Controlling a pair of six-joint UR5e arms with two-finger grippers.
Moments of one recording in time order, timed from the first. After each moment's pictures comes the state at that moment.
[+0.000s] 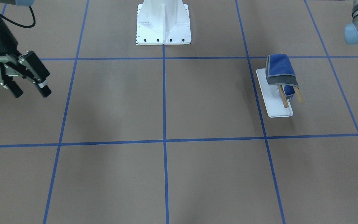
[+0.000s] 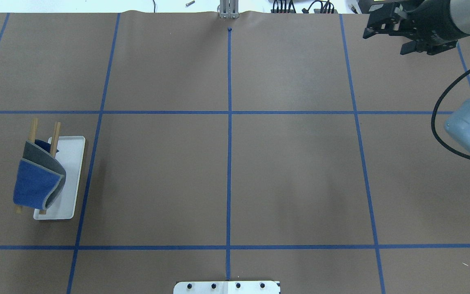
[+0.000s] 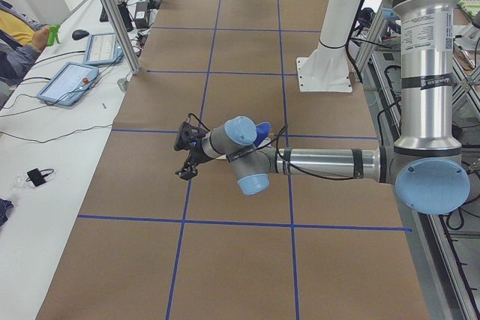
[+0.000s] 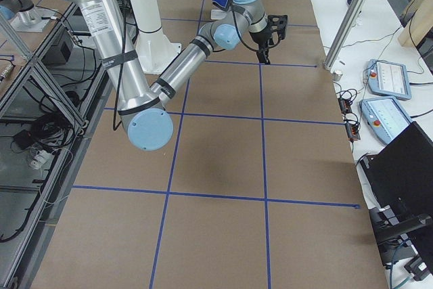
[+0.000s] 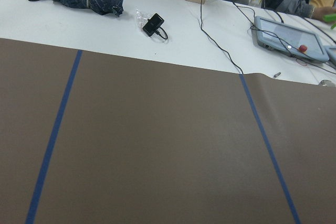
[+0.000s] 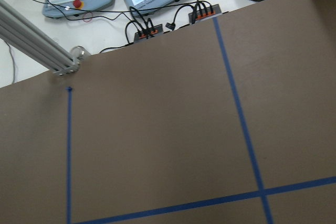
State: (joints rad) left arm -1.28 -1.49 -1.60 -2.66 -1.94 -0.71; right arm 1.09 -1.26 2.05 -1.44 2.04 1.11
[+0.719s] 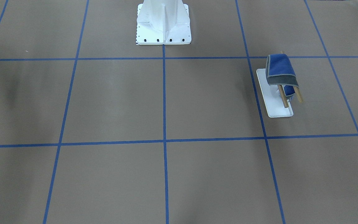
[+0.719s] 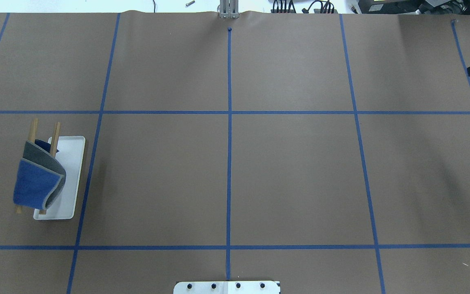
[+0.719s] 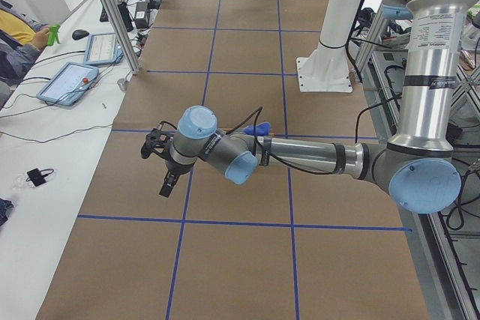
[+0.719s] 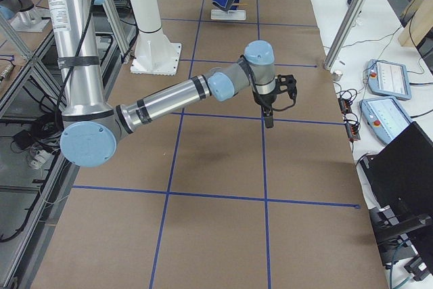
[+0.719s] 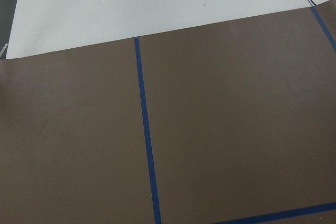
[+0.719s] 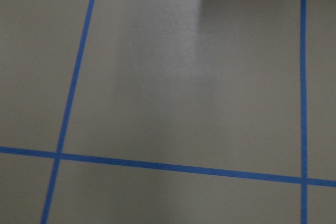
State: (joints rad) left arm -1.53 -1.61 -1.61 -2.03 -2.26 -0.15; right arm 1.36 -1.49 1.82 -1.44 2.25 0.32
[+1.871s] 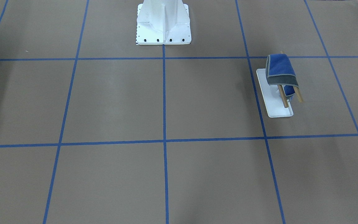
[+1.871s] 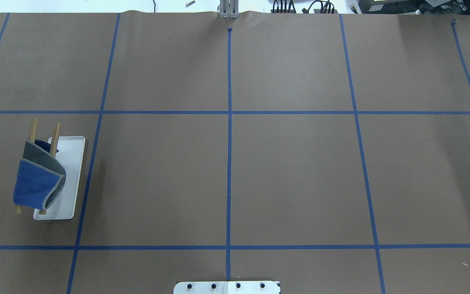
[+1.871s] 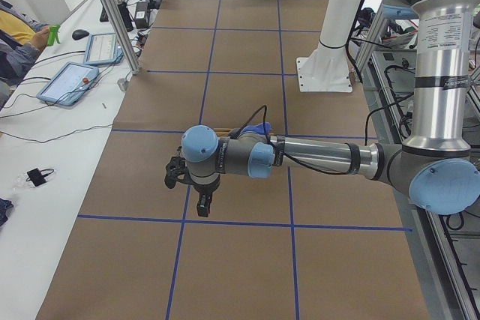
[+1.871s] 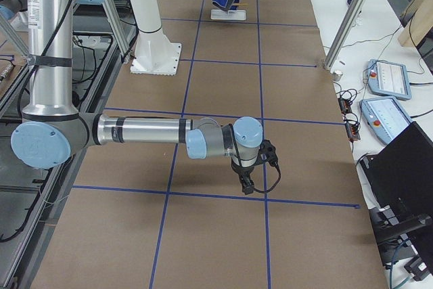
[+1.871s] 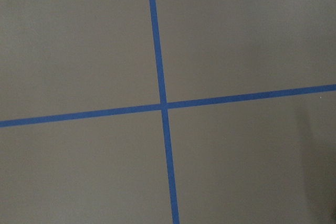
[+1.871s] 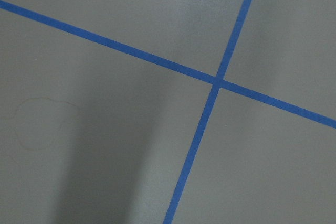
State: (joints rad) left arm -1.54 -1.52 -1.69 -1.61 -2.39 -0.01; right arm 1.48 -1.64 1.64 -1.44 2.34 -0.18
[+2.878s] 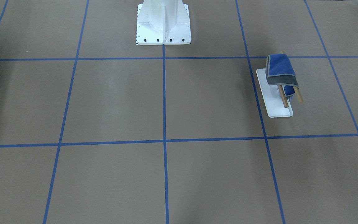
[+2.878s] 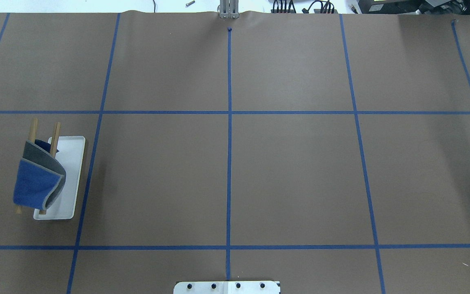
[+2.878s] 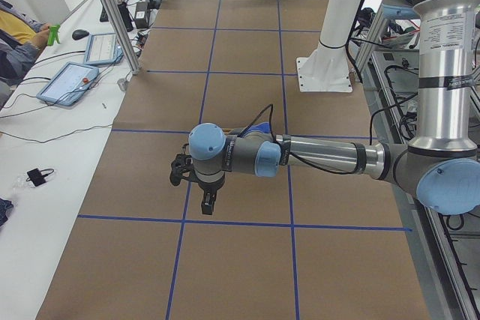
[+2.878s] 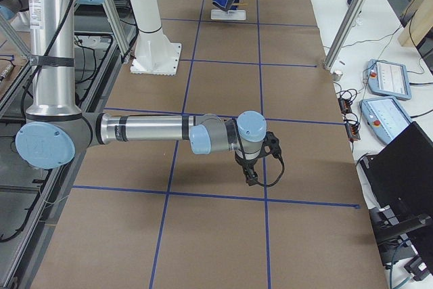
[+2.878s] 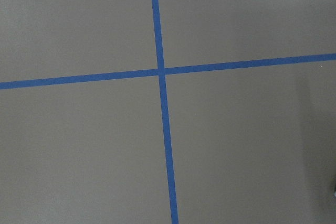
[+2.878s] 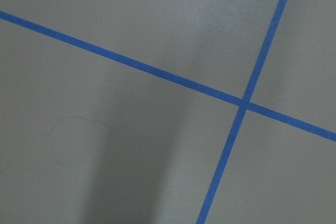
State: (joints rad) left arm -1.54 -1.50 -1.73 -1.61 -2.39 -0.01; right arm 1.48 -1.61 1.66 -1.44 2.40 -0.16
